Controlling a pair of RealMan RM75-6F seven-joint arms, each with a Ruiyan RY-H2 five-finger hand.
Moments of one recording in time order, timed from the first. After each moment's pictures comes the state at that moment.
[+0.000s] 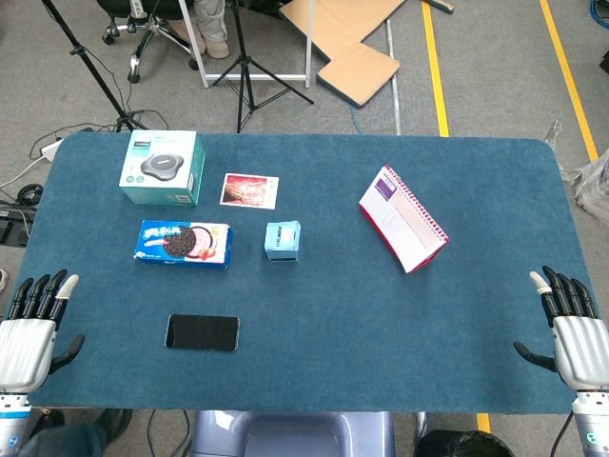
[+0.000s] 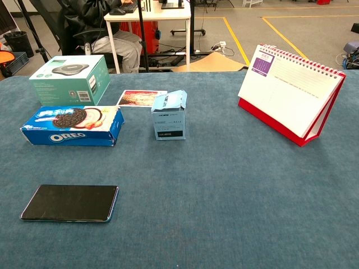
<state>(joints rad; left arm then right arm) -0.04 -1.14 0.00 -1.83 1.56 1.54 0.40 0.05 -1.06 0.07 -1.70 -1.50 1.51 -0.06</state>
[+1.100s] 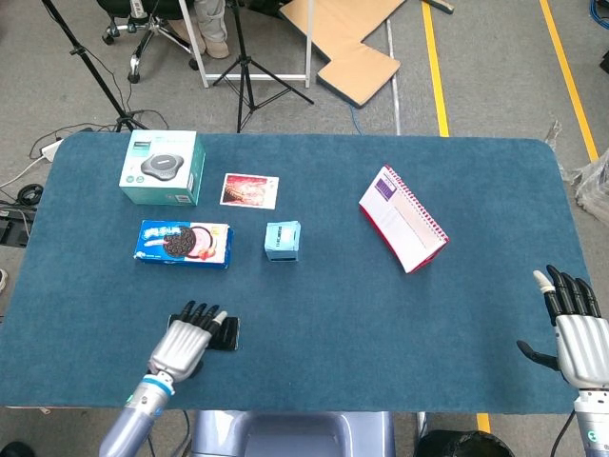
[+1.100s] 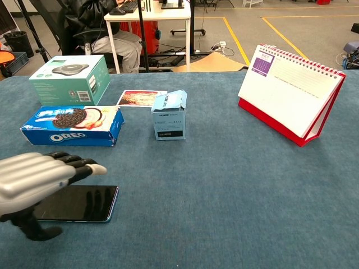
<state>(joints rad) -0.40 -1.55 -0.04 -1.99 0.96 1.13 1.18 0.06 -1.06 0.08 -1.70 -1.48 1.50 -0.09</state>
